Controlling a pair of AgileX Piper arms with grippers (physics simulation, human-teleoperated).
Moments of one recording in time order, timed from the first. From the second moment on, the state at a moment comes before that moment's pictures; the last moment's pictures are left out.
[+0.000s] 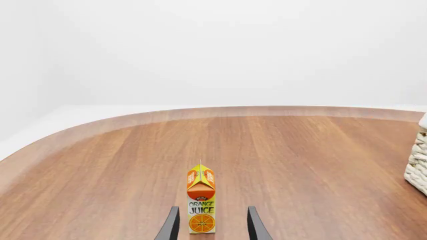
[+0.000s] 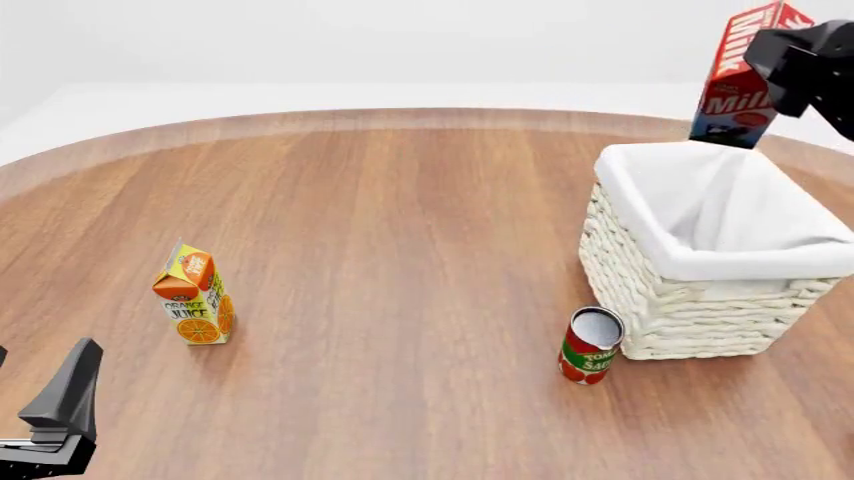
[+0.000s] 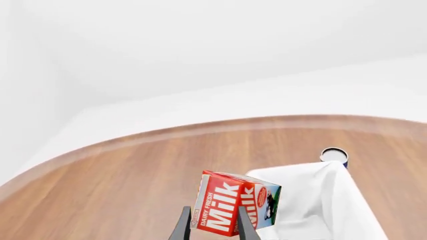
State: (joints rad) left arm 0.00 0.01 0.00 0.00 0.00; right arm 0.12 0.89 -0.94 0.22 0.21
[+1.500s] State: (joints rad) left arm 0.00 0.01 0.00 0.00 0.00; right arm -0.03 1.20 -0.86 -0.06 0.23
